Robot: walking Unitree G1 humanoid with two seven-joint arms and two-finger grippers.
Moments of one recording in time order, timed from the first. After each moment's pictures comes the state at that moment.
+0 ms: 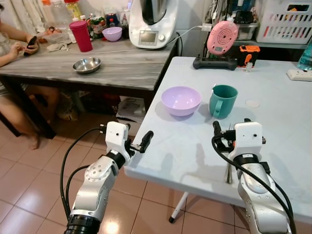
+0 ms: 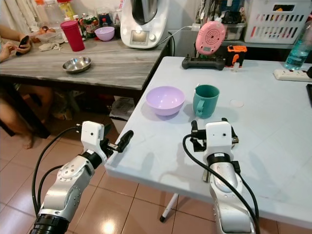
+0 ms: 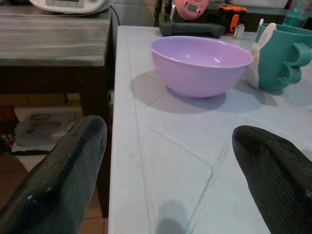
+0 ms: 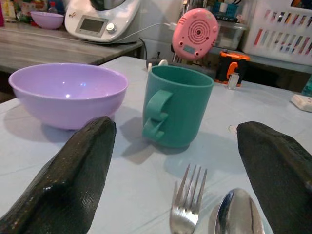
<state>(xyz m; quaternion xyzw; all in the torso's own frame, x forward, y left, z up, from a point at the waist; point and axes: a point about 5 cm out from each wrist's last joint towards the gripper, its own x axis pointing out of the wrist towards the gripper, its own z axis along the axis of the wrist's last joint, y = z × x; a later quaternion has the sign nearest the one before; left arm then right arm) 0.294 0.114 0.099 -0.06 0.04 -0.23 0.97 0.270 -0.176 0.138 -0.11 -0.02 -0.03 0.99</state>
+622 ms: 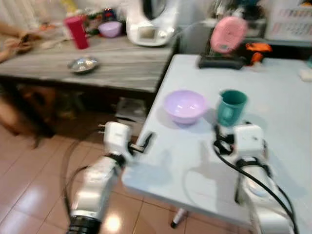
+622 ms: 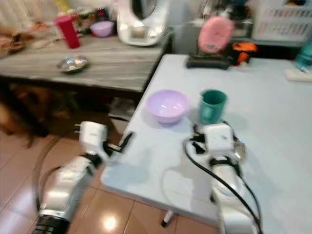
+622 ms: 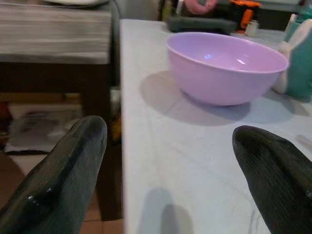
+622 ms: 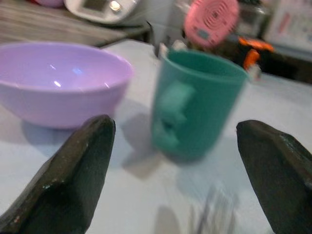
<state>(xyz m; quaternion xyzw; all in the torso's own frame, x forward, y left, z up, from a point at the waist) 0.292 0.105 0.099 -0.06 0.04 -0.25 0.97 0.265 -0.178 0.131 -0.12 -0.01 -0.02 0.99</state>
